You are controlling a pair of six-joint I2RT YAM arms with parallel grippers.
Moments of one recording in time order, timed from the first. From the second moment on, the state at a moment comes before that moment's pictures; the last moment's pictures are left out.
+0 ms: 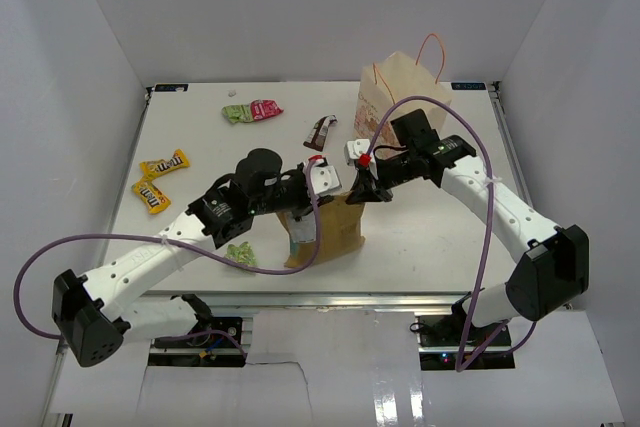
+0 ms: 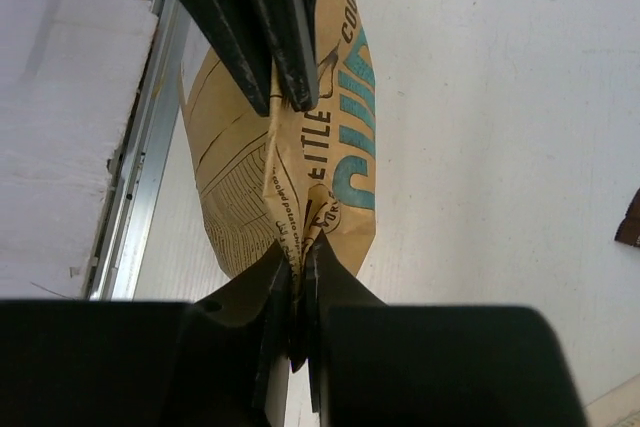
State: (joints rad) left arm -0.82 1.15 1.03 -0.26 0.35 0.42; right arm 0.53 1.43 1.28 -0.80 -0.98 -0.95
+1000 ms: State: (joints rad) left arm -0.82 0.74 1.10 -0.03 -0.38 -0.11; right arm 0.28 1.56 2.05 -0.24 -0.76 -0.14
